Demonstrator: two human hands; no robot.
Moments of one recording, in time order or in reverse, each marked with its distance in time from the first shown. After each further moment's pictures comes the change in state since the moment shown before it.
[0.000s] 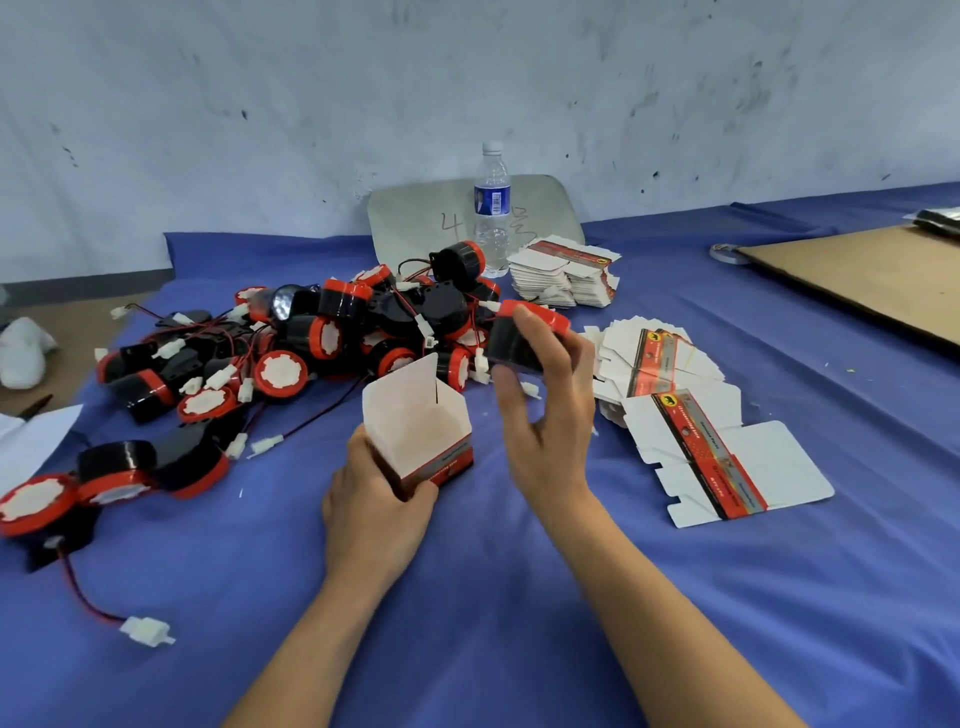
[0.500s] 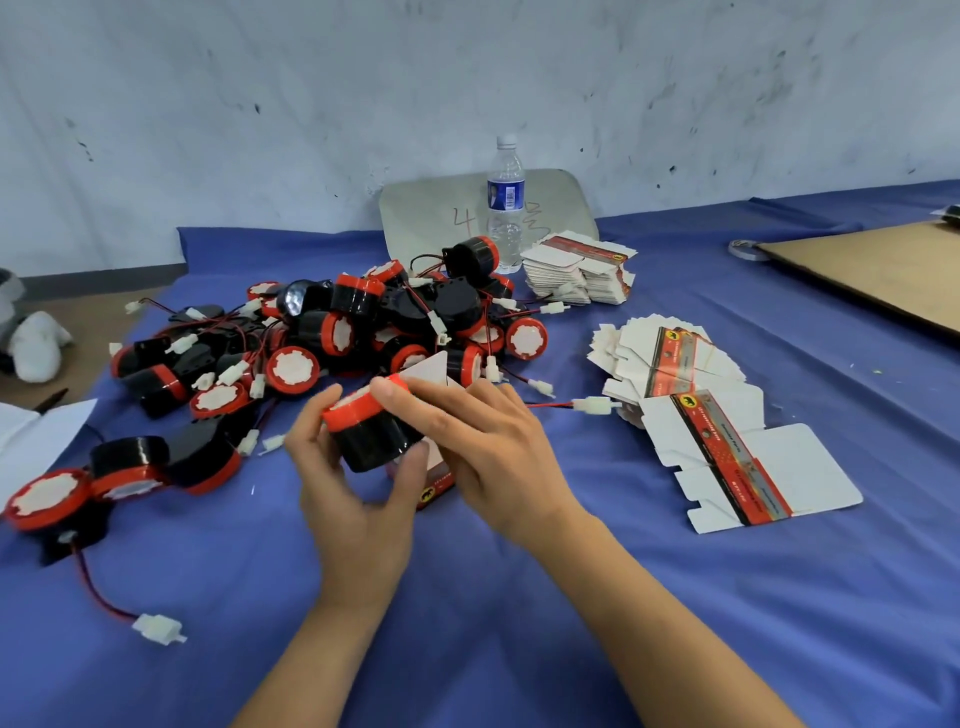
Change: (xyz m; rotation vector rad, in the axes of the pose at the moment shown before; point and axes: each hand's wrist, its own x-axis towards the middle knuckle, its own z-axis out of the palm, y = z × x) left_hand -0.013 0.020 -0.023 -0.591 0.361 0.477; right_hand -0.008 -0.026 0.007 -0.216 -0.552 -0.432
